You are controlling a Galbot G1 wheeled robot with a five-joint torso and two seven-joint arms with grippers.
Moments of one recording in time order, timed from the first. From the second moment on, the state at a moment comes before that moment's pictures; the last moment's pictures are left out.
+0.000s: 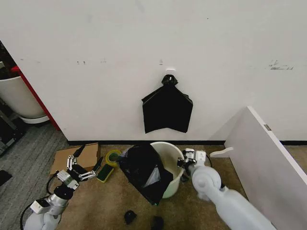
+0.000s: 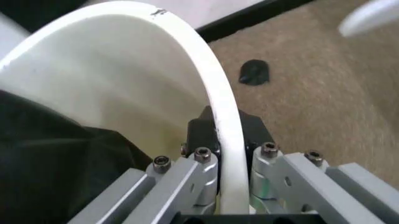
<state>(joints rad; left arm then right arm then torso) 1.42 -1.25 -0.82 -1.60 -0.71 -0.63 1.00 -1.07 1.10 0.00 1.96 1.17 -0.36 0.96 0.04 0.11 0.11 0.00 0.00</state>
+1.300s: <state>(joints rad) 1.42 -1.25 -0.82 -1.62 -0.72 -0.63 1.00 -1.36 1.17 -0.08 2.23 0.66 -0.17 0.98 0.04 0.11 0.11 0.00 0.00</state>
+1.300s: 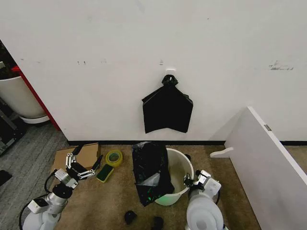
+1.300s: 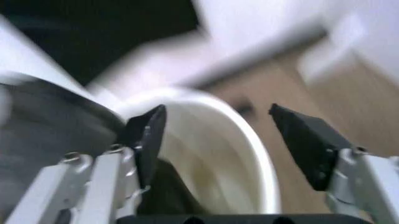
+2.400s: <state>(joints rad) 1.45 -1.27 -0.66 -1.66 -0.52 -0.63 0.74 -1.23 1.20 -0.24 2.11 0.55 -0.35 0.94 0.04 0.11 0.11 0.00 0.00</state>
